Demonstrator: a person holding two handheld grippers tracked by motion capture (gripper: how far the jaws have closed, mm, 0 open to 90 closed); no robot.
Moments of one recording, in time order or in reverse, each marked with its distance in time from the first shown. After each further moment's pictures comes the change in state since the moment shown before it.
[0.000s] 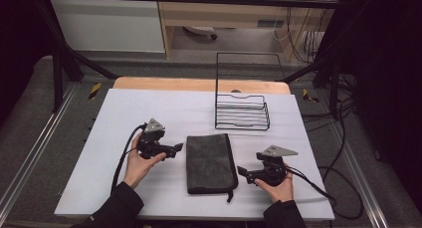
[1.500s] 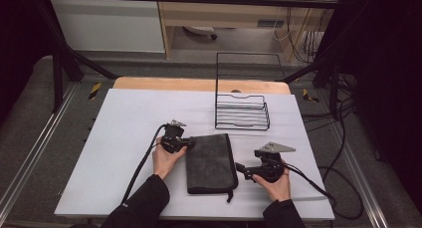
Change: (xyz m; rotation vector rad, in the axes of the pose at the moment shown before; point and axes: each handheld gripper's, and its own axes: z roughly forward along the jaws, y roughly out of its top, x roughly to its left) left arm -0.017 0.005 0.071 0.151 -0.030 -0.156; right arm -0.001 0.009 0.007 -0.007 0.004 0.024
